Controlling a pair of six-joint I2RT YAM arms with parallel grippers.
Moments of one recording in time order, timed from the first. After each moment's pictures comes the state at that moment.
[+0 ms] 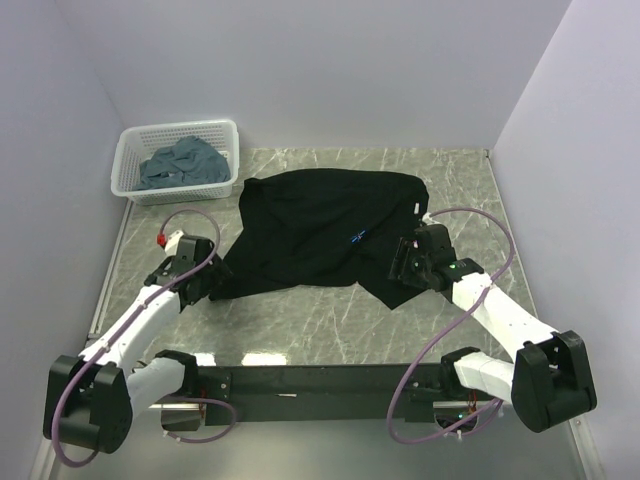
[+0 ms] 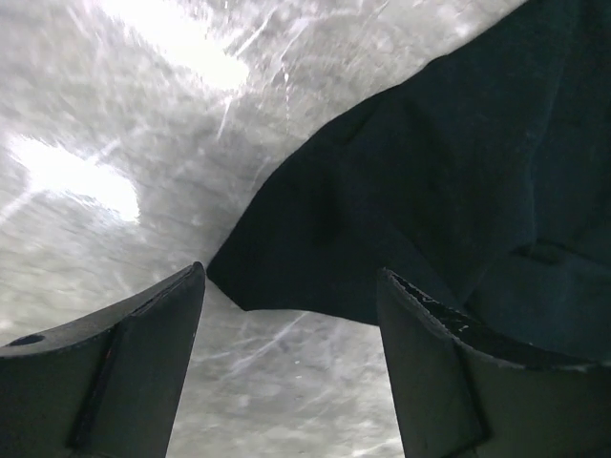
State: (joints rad) left arm -0.21 1.03 0.57 -0.49 -0.24 -0.82; right arm 0.31 1.12 0.62 -0.40 0.01 0.54
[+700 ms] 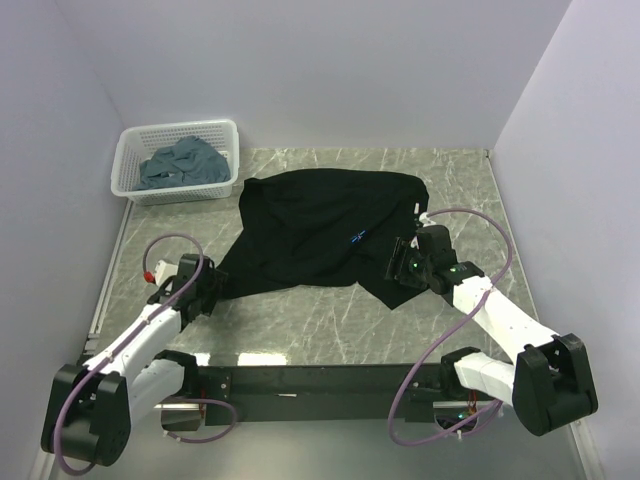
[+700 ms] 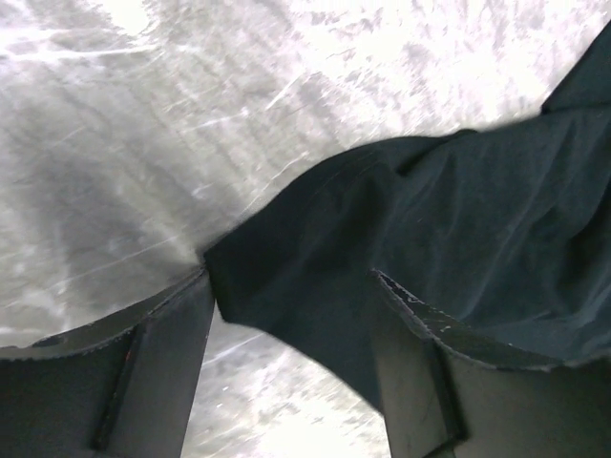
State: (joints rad) left arm -0.21 0.96 0.36 -0.33 -0.26 -1.33; right arm 0.31 1.10 0.59 -0.32 -0.11 0.54
